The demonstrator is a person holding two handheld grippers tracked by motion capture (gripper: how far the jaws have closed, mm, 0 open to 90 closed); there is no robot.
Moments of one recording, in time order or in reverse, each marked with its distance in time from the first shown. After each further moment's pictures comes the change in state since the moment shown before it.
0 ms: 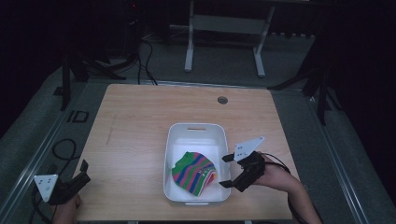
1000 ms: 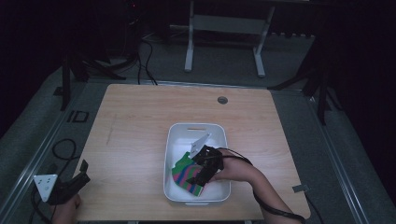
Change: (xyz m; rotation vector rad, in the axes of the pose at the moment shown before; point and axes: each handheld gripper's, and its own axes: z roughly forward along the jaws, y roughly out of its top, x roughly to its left) left arm 0.002 0.000 0.000 0.006 -0.014 -0.009; right arm -0.011 0.061 0.103 0.199 0.019 -0.011
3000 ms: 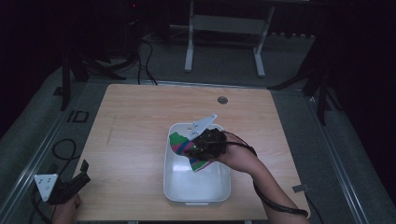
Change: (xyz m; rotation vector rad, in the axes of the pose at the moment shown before) left arm 0.000 0.000 0.000 0.005 -0.007 0.009; right arm 0.011 0.048 -0.075 -0.086 -0.207 -0.021
